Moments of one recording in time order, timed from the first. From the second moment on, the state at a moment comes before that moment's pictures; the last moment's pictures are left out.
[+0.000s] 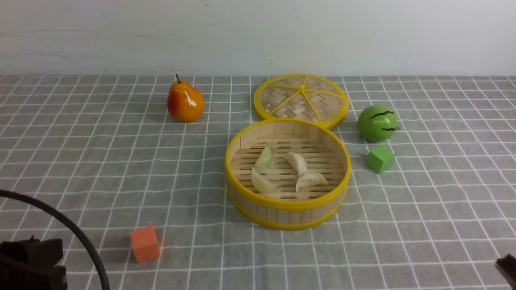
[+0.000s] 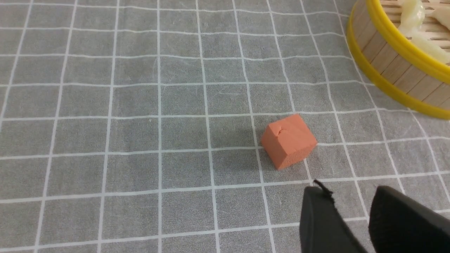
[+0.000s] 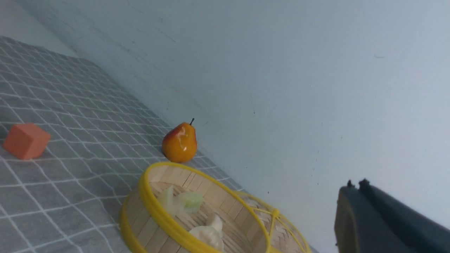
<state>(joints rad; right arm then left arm) 0.37 0.15 0.02 -0.58 -0.41 0.09 -0.46 0.63 -0.46 0.39 0.55 -0.68</state>
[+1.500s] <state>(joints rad) -0.06 -0.01 0.02 0.07 0.39 0.14 -0.46 0.63 -0.46 0.39 0.56 -0.68</state>
